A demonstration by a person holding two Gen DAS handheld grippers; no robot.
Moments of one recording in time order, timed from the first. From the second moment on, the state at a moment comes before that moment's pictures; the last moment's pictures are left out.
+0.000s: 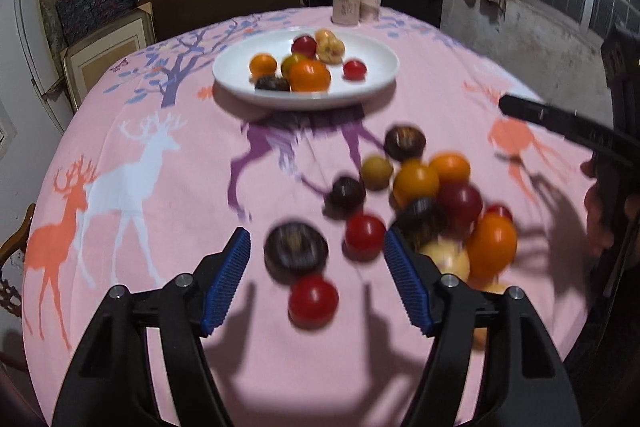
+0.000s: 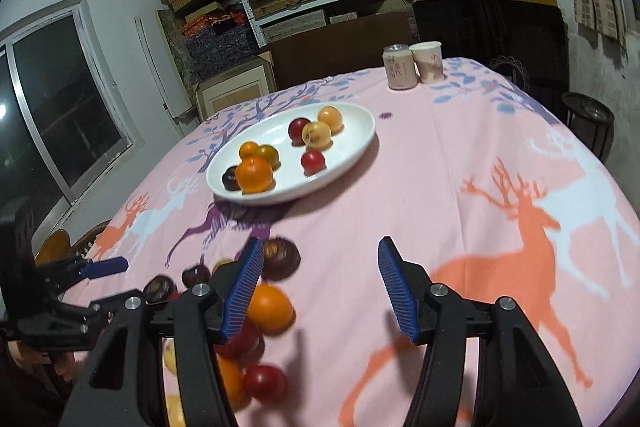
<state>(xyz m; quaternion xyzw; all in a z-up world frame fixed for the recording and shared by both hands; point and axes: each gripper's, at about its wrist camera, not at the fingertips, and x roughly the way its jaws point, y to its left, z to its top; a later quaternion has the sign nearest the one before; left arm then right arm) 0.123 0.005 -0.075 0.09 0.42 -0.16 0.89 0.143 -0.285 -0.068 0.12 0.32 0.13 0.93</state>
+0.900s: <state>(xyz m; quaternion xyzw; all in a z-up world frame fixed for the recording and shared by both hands) 0.106 0.033 -0.091 0.00 0.39 -0.15 0.91 0.104 -0.256 -0.094 0.04 0.36 0.24 0.90</state>
